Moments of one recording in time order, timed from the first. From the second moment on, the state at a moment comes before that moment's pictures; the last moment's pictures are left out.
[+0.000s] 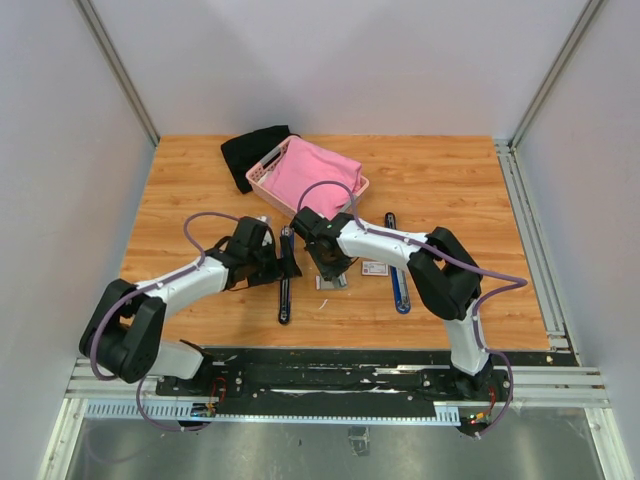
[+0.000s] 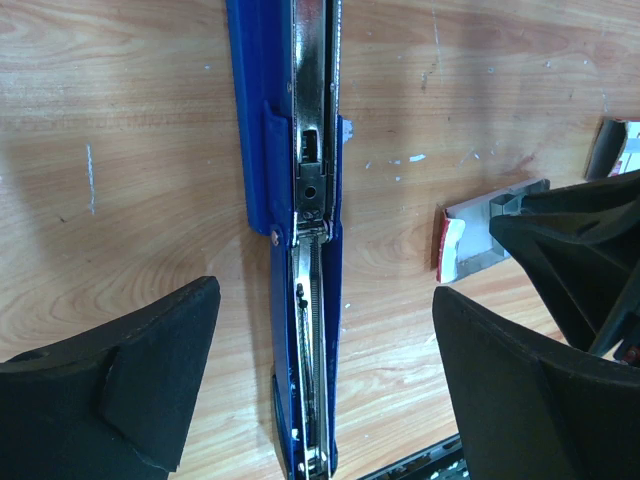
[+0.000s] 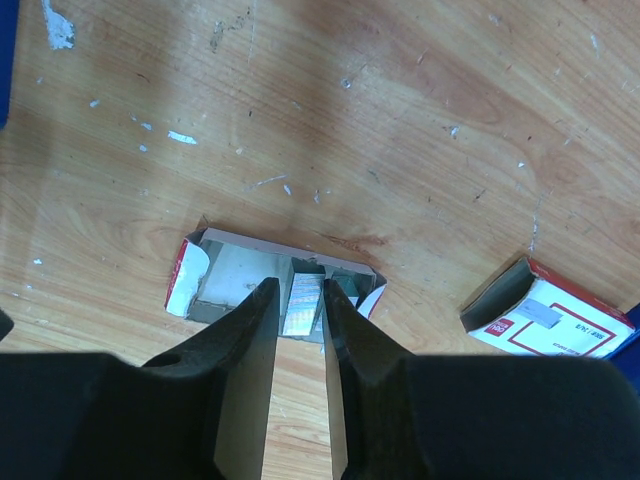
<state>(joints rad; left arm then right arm) -0.46 1.36 0.65 -0.19 0.12 -0.66 0.90 2.03 1.51 -0.78 0.18 0.35</state>
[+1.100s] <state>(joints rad) -0.46 1.52 0.78 -0.19 0.05 -0.52 0.87 2.06 1.53 -0.83 0.18 0.38</state>
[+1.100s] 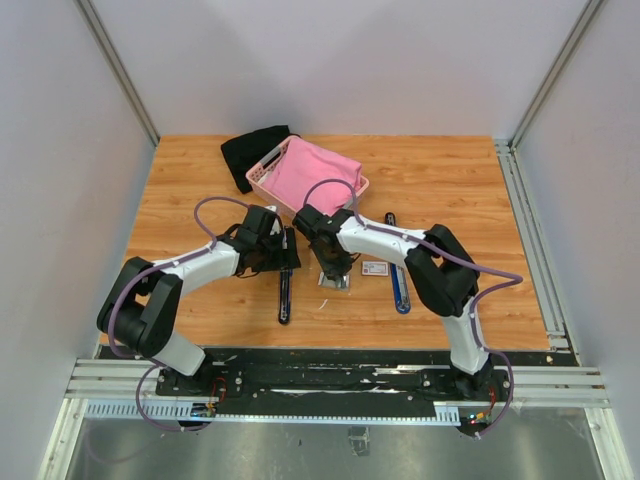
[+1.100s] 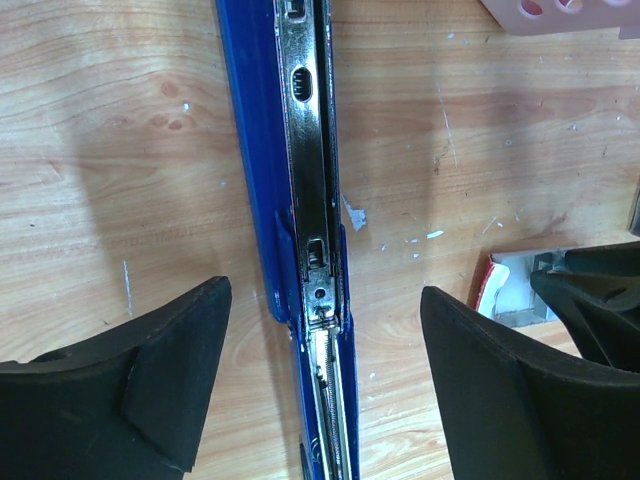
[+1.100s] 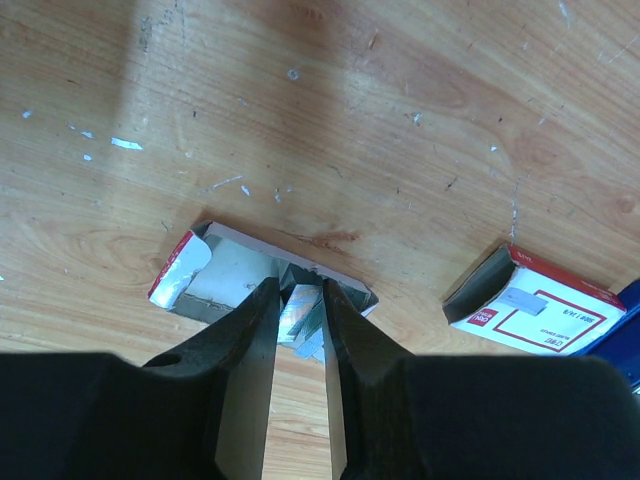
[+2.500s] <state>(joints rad) -0.46 1.26 0.58 -0.16 0.27 -0.73 0.90 1.97 1.47 -0.77 0.05 0.41</state>
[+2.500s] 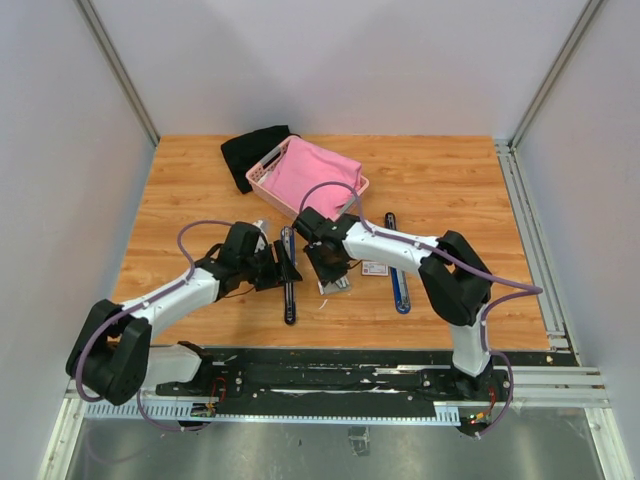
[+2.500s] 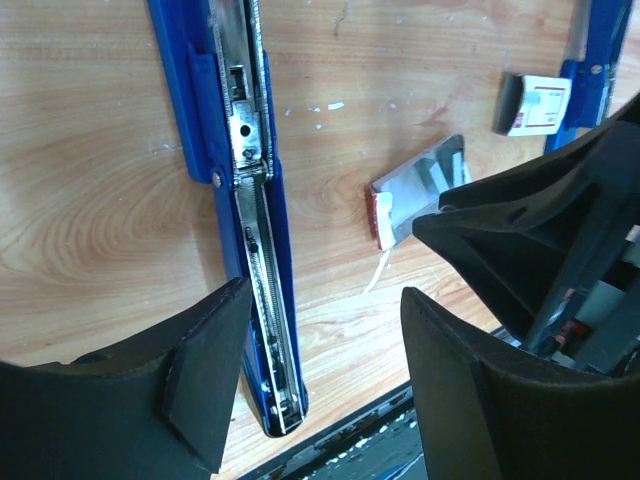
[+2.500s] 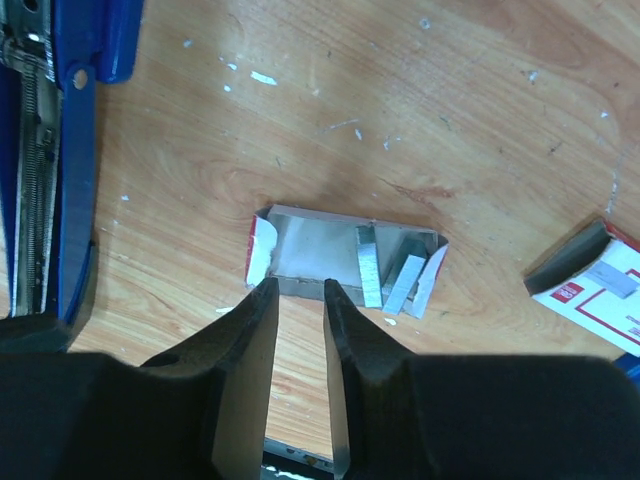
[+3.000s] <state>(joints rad) -0.46 1.23 0.56 -0.14 0.25 -0.75 0.90 1.94 1.42 -0.77 0.13 0.40</state>
